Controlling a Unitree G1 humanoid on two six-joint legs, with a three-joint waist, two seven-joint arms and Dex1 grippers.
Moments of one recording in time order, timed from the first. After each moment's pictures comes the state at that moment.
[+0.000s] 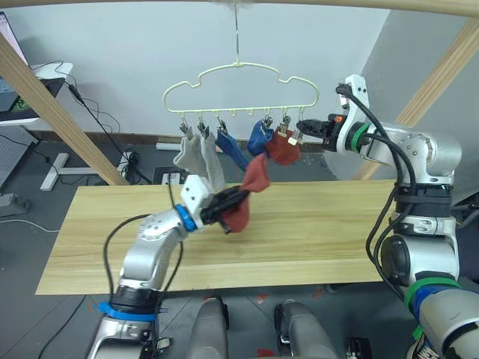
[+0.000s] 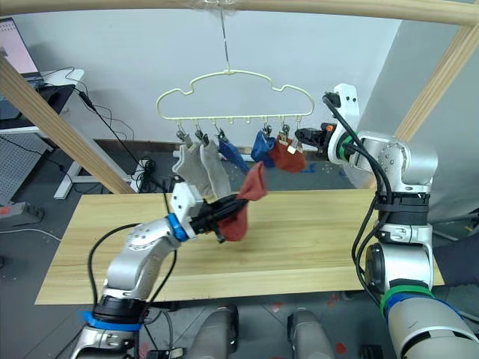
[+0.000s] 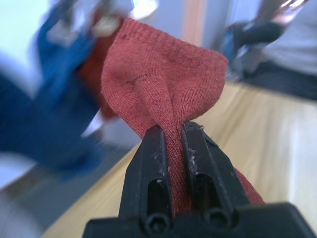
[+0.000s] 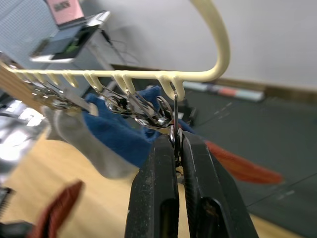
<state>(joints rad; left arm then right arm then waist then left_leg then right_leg) -0.31 0.30 -0.07 -0.06 -0.35 0.23 -0.83 -1.03 -0.35 -0.26 0.20 0.50 1.23 0.47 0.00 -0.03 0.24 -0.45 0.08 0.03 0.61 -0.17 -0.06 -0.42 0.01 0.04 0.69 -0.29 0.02</state>
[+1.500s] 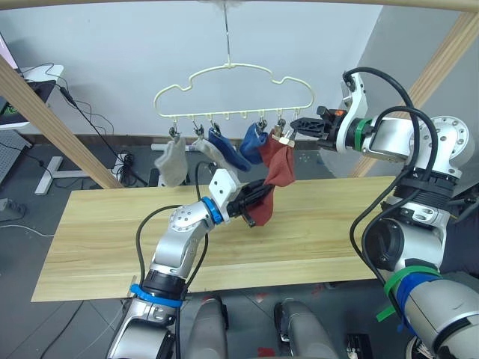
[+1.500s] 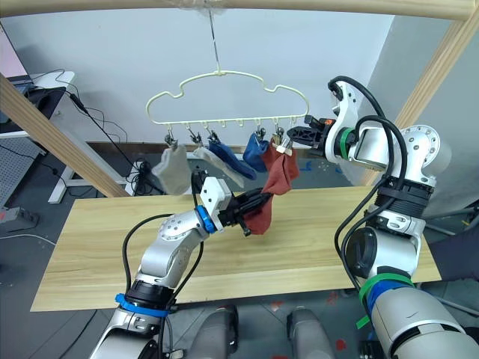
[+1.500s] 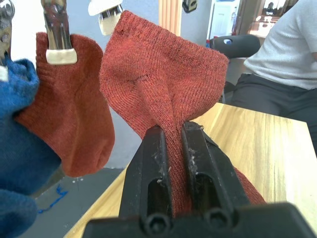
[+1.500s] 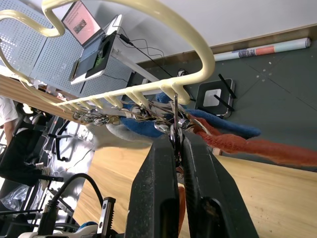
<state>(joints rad) -0.44 0.22 -0.12 0.10 -0.29 0.14 -0.81 -1.13 -0.23 -0.53 0.20 0.58 1.54 0.26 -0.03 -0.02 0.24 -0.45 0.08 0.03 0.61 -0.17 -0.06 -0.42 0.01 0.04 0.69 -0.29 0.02</state>
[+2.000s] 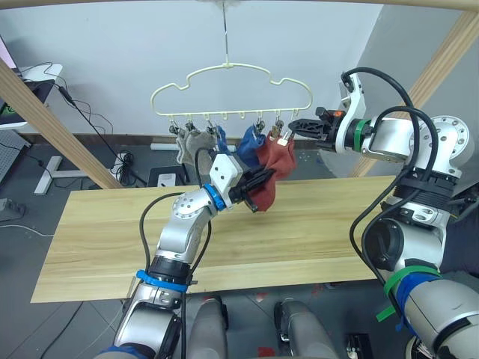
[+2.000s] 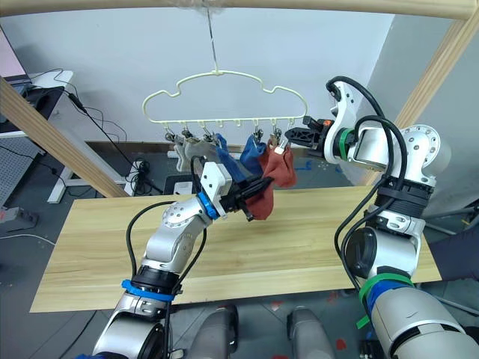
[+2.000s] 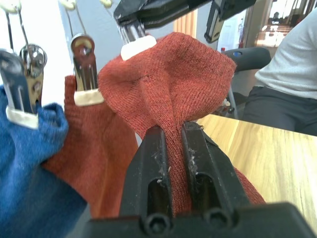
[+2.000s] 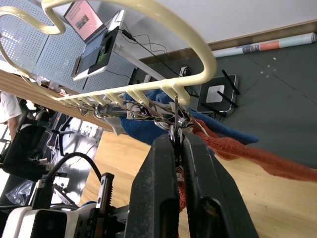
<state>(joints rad) -0.52 0.19 -0.10 0.18 -0.29 0.10 -0.80 -1.13 -0.23 -0.52 0.18 0.61 1.55 0.27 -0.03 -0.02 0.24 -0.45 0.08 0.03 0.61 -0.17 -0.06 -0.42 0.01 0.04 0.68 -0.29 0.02</state>
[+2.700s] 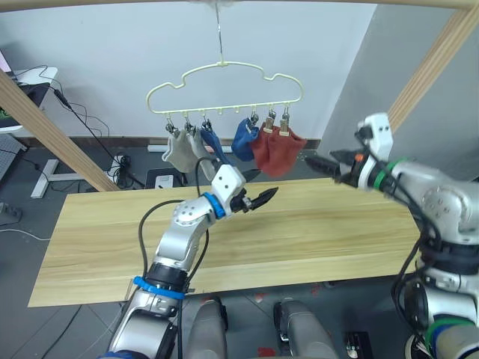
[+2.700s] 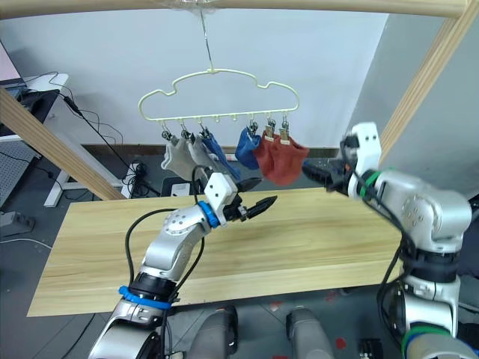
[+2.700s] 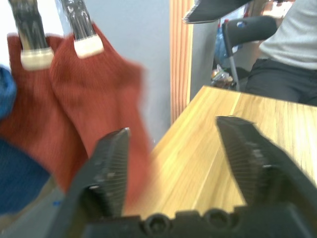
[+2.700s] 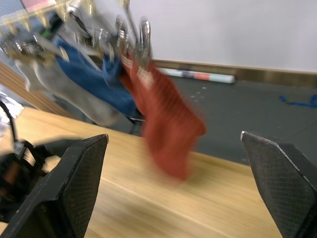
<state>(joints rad) -0.44 0.25 -0.12 0.14 -0.22 0.17 -0.74 -0.58 -0.47 -0.21 -0.29 0.58 1.22 0.41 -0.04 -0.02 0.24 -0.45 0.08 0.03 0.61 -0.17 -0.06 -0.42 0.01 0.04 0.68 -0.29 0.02</state>
